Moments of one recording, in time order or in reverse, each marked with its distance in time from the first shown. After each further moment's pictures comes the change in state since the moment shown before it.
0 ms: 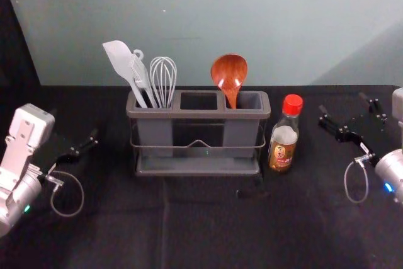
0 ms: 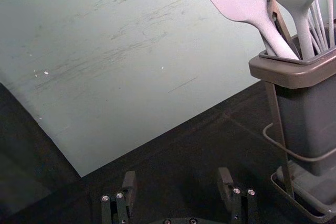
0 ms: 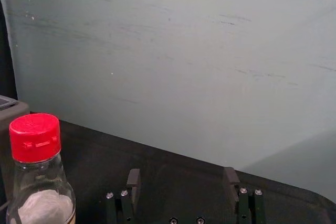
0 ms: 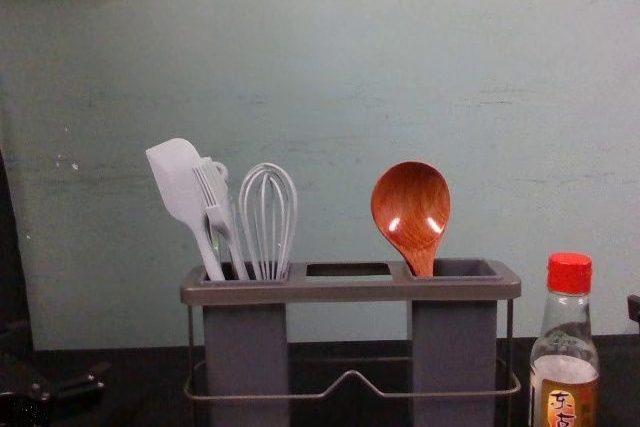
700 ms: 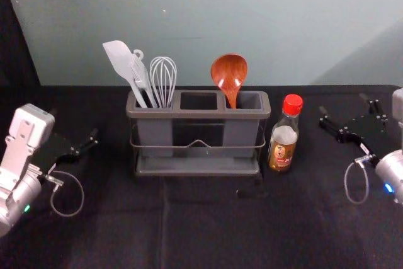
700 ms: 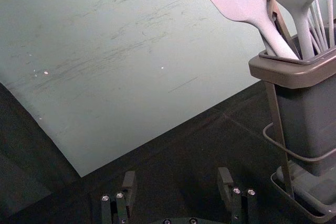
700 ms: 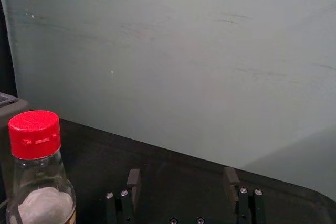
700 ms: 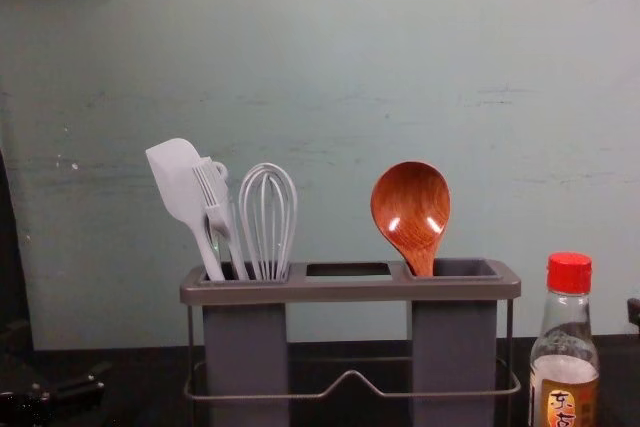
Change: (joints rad) left arm 0.000 0.000 0.000 0.000 0.000 0.000 0.000; right arm -0.001 0.001 -0.001 0.002 -0.001 0.001 0.000
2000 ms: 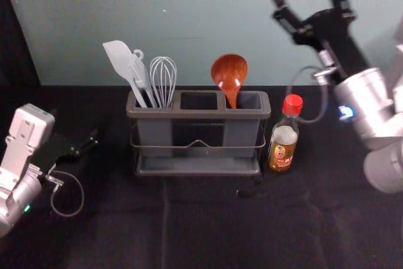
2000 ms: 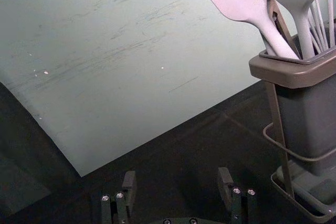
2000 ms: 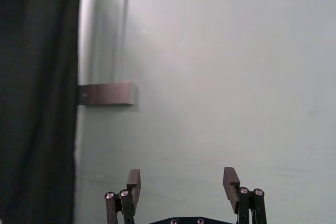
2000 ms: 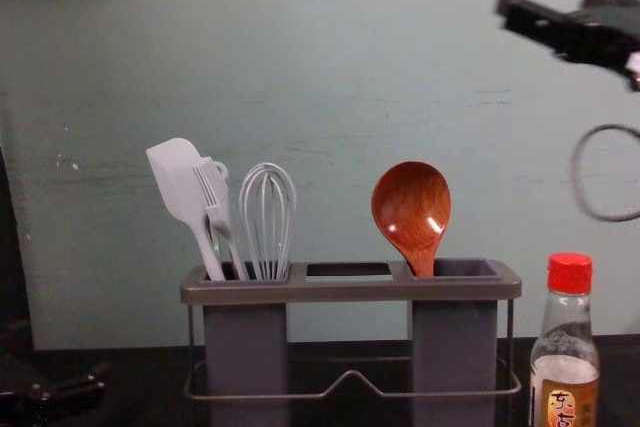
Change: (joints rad) left arm 0.000 0.000 0.000 0.000 0.000 0.000 0.000; right arm 0.116 -0.121 -0.093 -0.221 0.149 -0.138 0.012
